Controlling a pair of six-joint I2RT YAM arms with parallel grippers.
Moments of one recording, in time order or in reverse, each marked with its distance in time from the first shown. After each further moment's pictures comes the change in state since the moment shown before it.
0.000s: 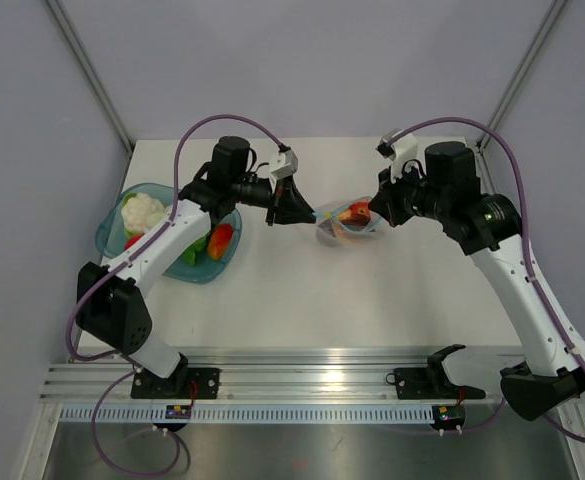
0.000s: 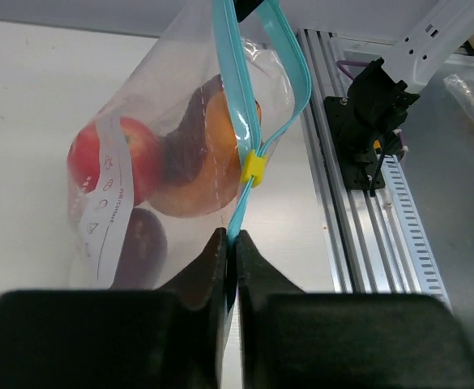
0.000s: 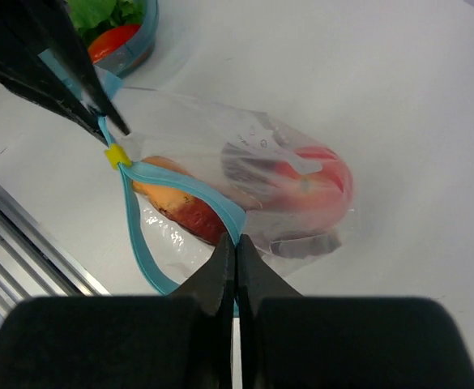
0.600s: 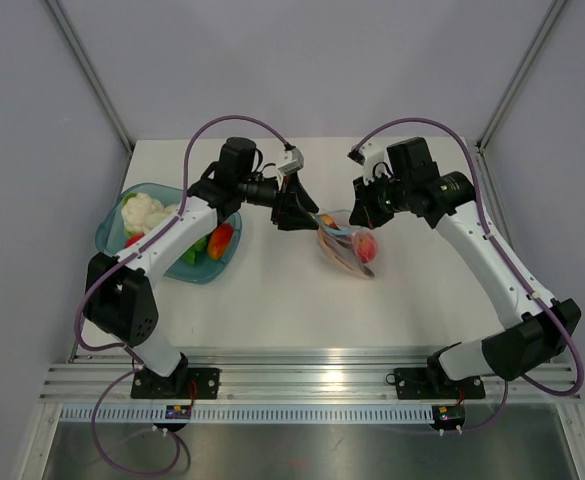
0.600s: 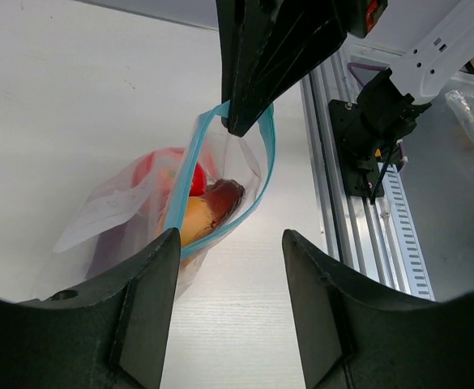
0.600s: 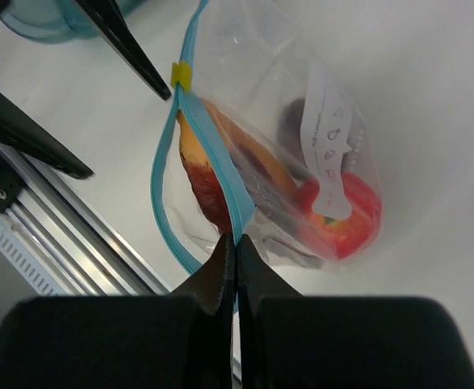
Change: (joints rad) left arm -0.005 0.062 0.007 0.060 -0.032 -0.098; right arm 0.019 0.207 0.016 -0.079 -0.081 0.040
